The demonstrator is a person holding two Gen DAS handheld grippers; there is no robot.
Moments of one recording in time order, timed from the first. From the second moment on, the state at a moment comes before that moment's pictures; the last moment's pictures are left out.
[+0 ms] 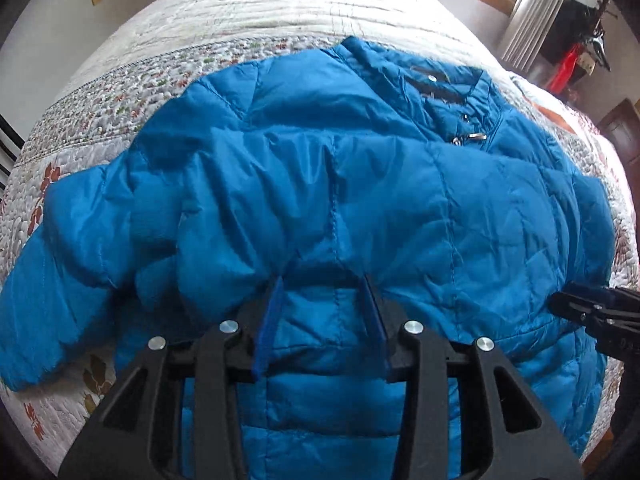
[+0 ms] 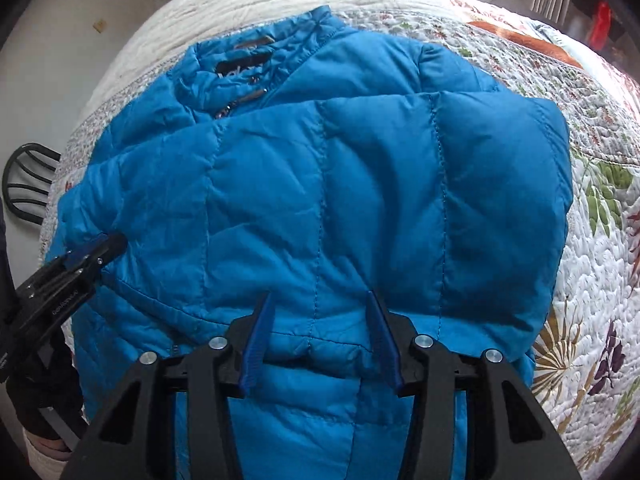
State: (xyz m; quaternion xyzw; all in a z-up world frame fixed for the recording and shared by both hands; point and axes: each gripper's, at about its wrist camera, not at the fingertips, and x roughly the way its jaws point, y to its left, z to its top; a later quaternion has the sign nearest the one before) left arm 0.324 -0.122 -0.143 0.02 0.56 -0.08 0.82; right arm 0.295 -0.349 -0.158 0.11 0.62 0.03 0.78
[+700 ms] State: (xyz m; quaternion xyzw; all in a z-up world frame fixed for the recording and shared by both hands) left arm 0.288 -0.065 -0.098 -0.03 0.54 -0.05 0.84; right arm 0.262 -0.353 -0.114 0.11 0.57 -0.01 0.81
